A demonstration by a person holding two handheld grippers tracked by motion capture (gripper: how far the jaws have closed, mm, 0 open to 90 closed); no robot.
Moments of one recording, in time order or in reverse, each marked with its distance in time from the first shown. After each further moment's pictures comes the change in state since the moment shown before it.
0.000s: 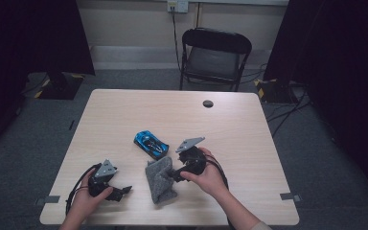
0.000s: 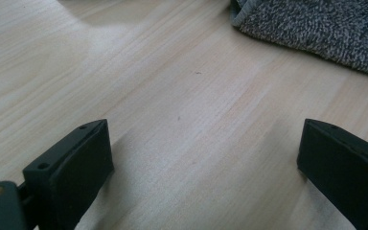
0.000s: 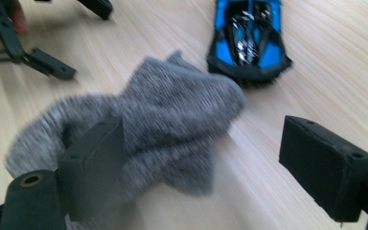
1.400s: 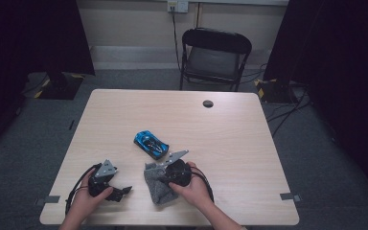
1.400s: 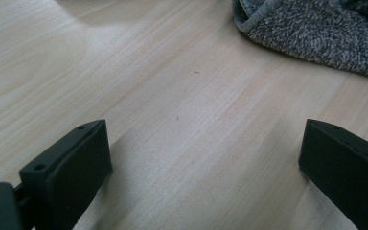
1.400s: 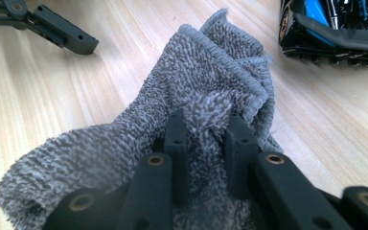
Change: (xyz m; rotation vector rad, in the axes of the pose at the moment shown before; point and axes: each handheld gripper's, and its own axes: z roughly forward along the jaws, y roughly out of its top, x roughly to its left) left arm 0.000 0.000 0.001 0.001 -0.005 0.001; right arm 0.030 -0.016 0.046 0.053 0.061 -0.015
